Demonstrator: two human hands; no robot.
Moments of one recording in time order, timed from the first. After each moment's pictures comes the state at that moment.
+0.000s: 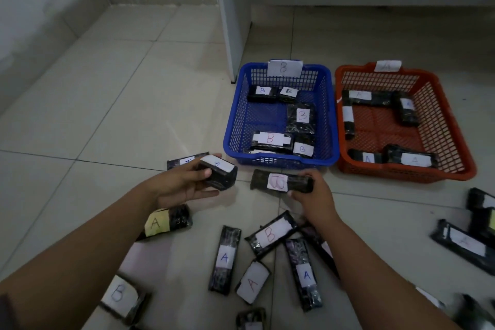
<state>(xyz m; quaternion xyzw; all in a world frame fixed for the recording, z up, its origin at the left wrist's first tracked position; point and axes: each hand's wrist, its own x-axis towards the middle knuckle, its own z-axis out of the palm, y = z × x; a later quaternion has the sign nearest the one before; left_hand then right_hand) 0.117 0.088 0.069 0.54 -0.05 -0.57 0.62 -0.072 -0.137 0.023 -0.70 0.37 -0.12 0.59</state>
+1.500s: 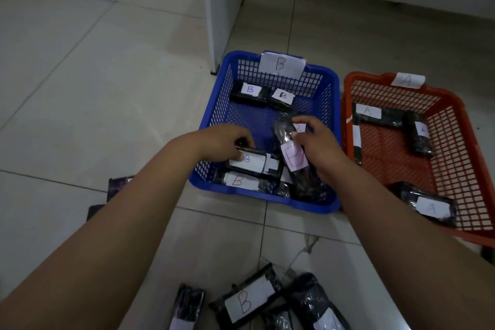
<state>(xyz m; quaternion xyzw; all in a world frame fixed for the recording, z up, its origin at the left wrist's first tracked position) 0.197 -0.087 0.056 0.82 -0.41 -0.37 0.17 0.073 -0.254 0.046 -0.73 0.36 -0.04 0.58</state>
